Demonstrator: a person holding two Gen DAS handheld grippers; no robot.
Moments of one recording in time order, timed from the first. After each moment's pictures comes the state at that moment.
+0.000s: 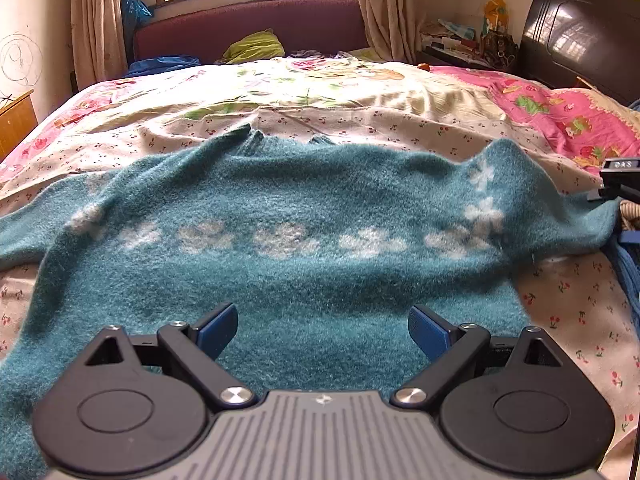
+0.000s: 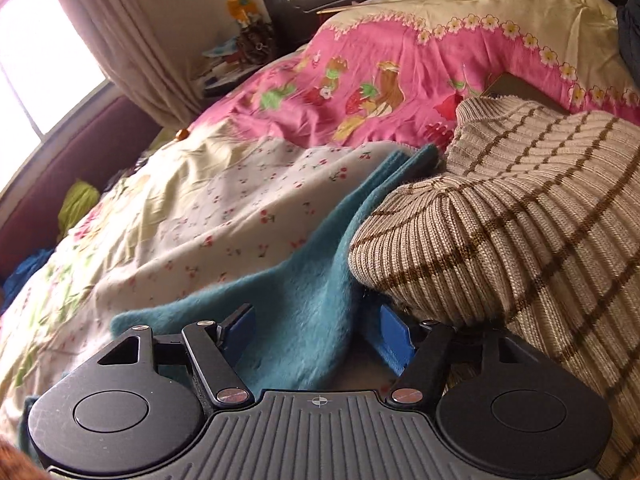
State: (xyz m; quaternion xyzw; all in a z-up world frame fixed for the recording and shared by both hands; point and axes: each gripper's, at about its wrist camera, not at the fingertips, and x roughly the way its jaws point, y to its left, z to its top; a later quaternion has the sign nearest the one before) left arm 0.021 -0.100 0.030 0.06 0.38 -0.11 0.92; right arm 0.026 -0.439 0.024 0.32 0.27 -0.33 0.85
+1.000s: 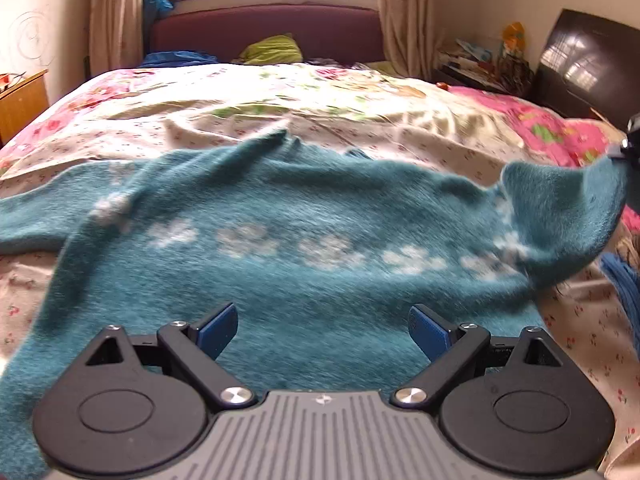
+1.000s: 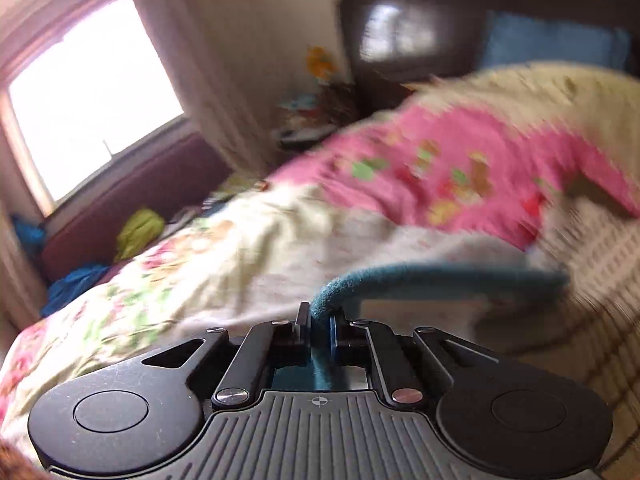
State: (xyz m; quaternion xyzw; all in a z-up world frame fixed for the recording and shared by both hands) left arm 0.032 -0.049 0.045 0.00 0.37 -0.10 0.93; right arm 0.048 -0.353 0.113 0.22 0.18 -0.21 0.94
